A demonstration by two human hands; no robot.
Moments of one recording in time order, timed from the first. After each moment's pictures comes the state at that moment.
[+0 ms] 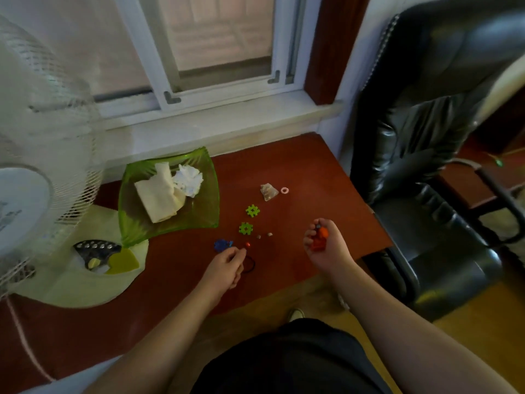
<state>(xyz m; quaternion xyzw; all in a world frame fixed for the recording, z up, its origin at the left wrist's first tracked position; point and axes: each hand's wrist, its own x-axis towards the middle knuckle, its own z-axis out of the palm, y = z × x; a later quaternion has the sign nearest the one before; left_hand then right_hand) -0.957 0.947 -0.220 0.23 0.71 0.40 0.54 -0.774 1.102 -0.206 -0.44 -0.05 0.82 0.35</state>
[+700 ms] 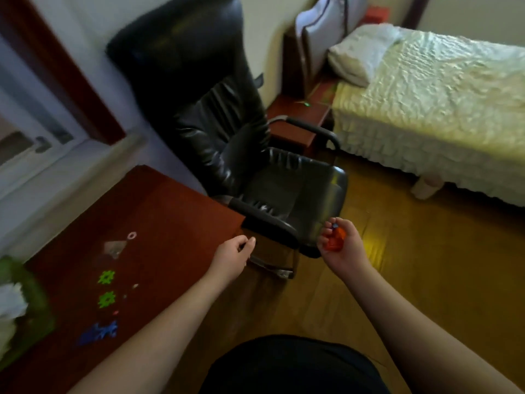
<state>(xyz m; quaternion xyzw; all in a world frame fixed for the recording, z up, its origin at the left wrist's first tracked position) -0.682 1.068 -0.182 0.64 0.61 0.16 0.44 -0.440 1.029 -0.178 -0.36 0.10 0.66 0.65</state>
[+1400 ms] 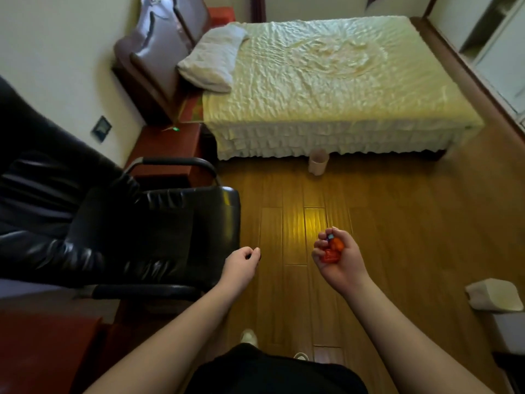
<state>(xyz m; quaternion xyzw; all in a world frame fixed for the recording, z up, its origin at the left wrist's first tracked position) -0.313 1.083 -0.211 0.69 0.51 0.03 0.51 -0.142 0.949 -0.178 -0.31 0.16 0.52 0.78</state>
